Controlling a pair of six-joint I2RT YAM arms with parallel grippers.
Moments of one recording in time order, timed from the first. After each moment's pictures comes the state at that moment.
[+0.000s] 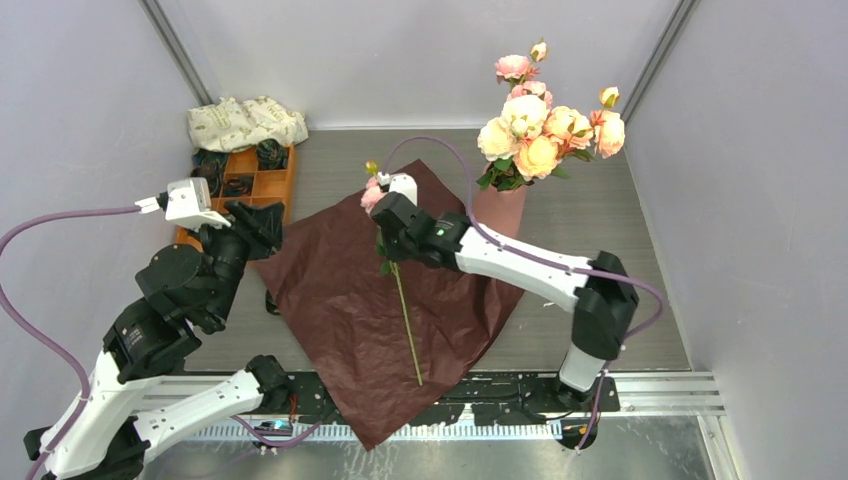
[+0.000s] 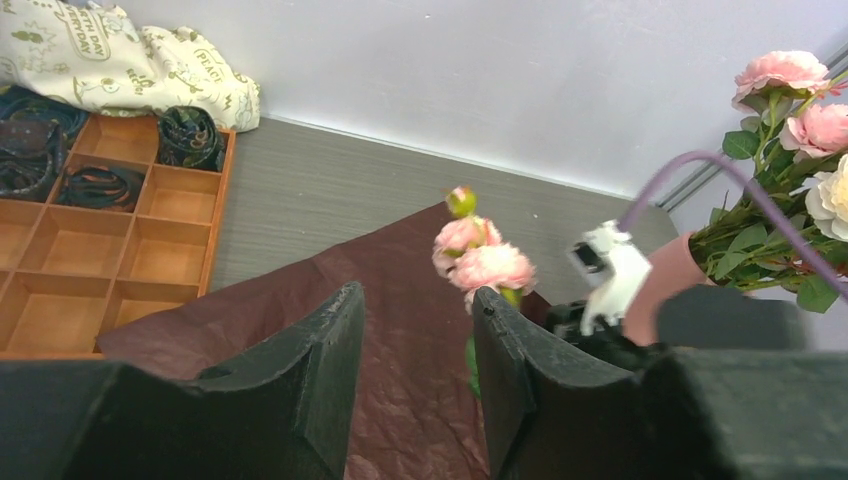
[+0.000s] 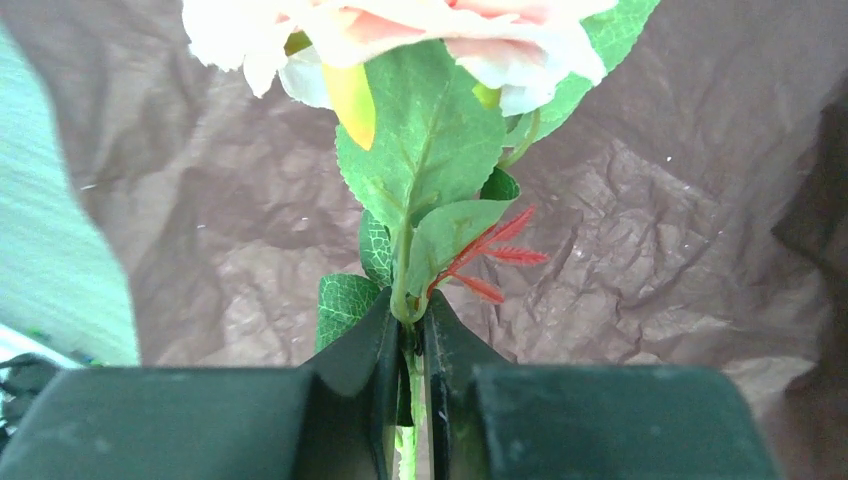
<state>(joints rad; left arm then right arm) -0.87 0.64 1.21 -0.60 -0.77 -0.39 0.99 1.74 1.47 -0.55 0.31 0.62</state>
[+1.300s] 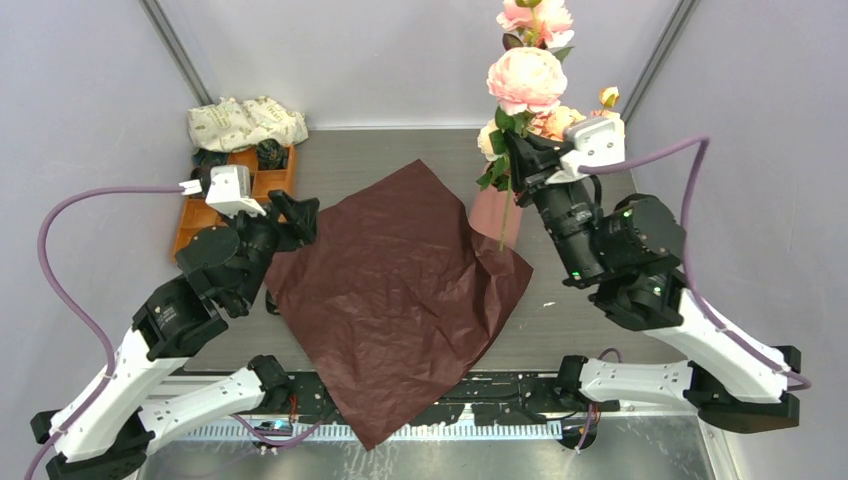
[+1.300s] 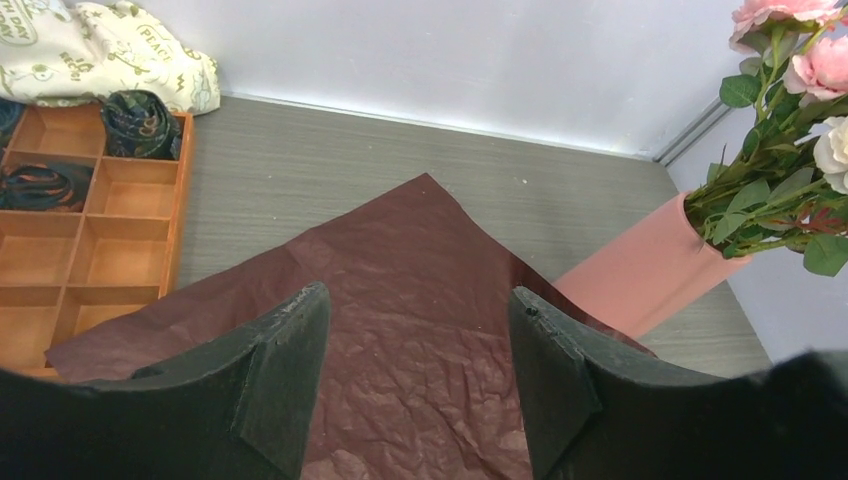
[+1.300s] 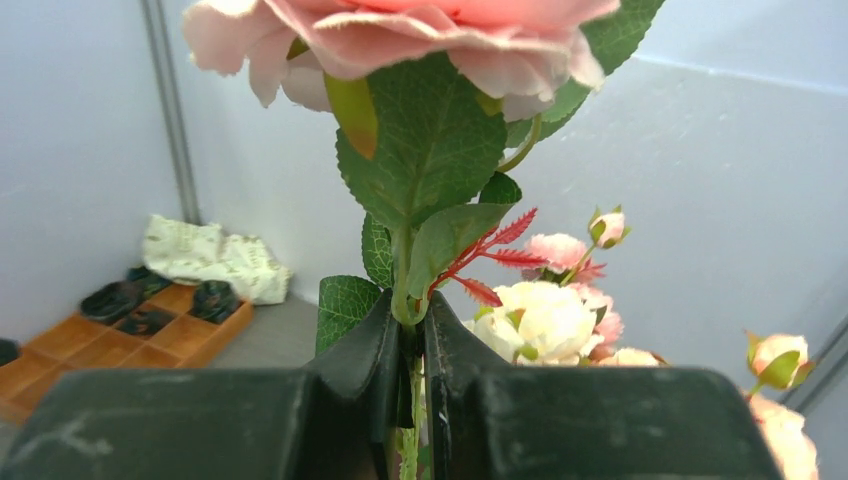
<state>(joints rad) -0.87 0.74 1.20 -0.56 -0.70 -0.39 1.13 0.96 1.46 -0.09 0.68 -0.34</state>
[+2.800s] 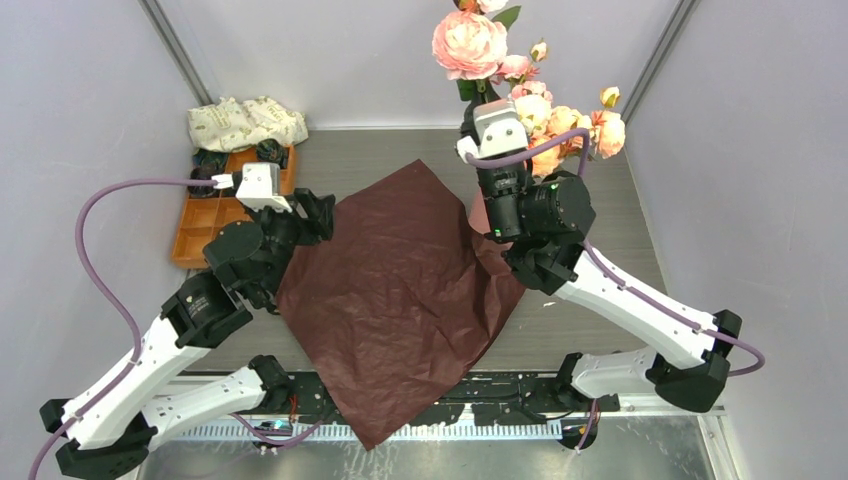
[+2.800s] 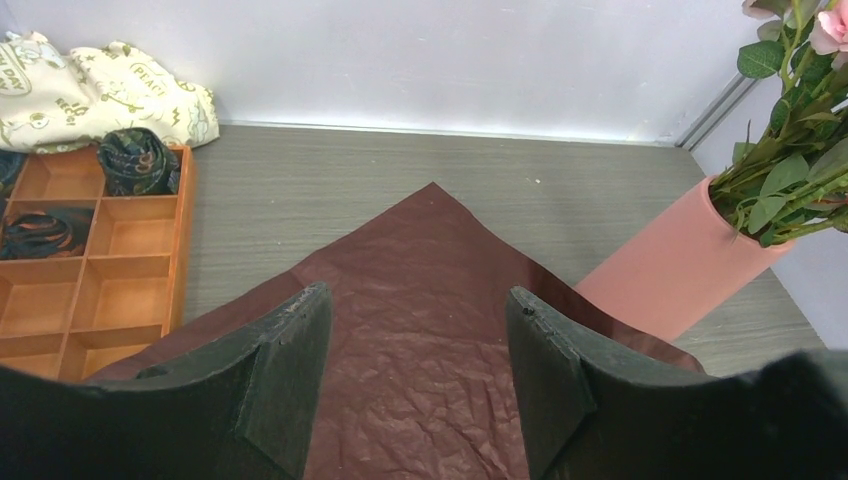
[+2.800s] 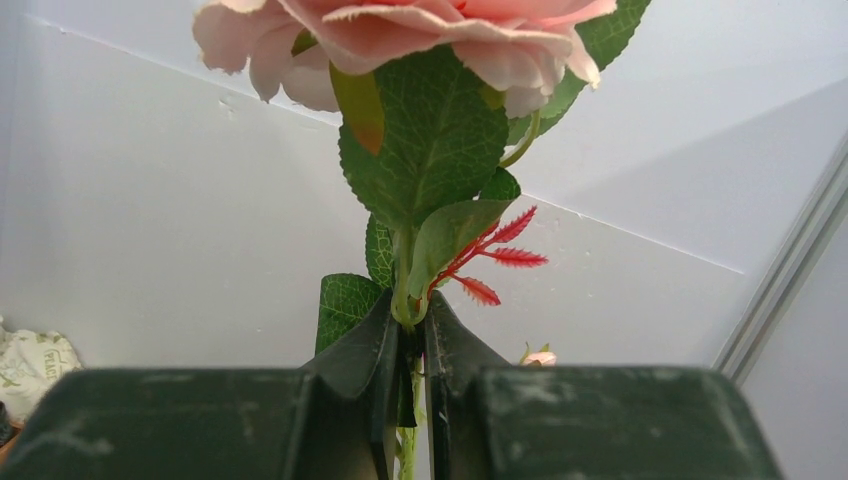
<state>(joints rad) -0.87 0.77 1.11 -0.38 -0.68 -0.26 1.00 1.25 1.40 0.60 0.60 -0.86</state>
